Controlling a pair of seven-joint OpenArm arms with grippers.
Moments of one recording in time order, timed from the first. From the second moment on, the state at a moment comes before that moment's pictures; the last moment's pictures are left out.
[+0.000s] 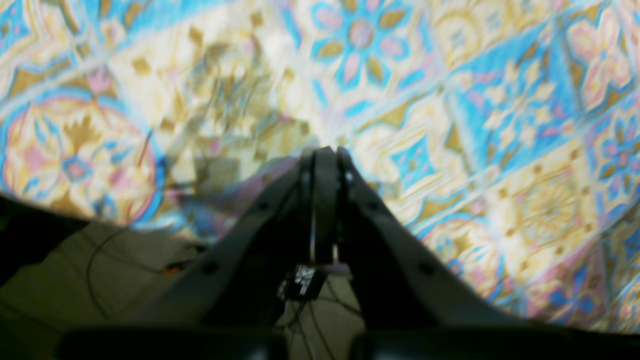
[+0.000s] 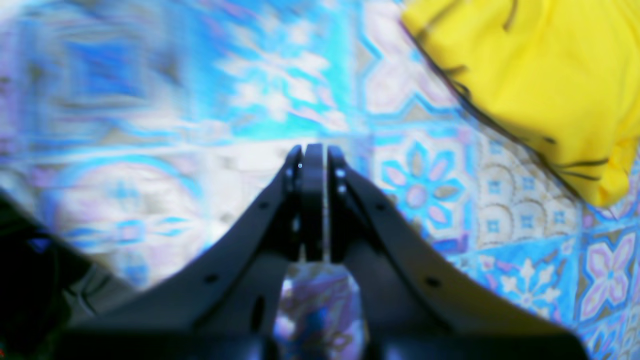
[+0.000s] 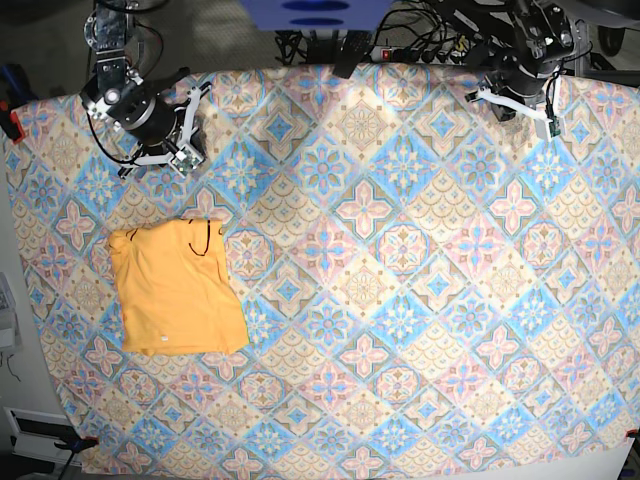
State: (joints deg) left arm 34.8 3.9 -33.7 108.9 -21.8 -11.2 47.1; right arm -27.8 14.1 8.6 103.1 -9.3 40.4 -25.4
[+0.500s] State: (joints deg) left arm 46.6 1.4 -33.6 109.4 -22.0 -11.4 47.1; right arm -45.8 6.8 21.2 103.8 -9.9 40.0 -25.9
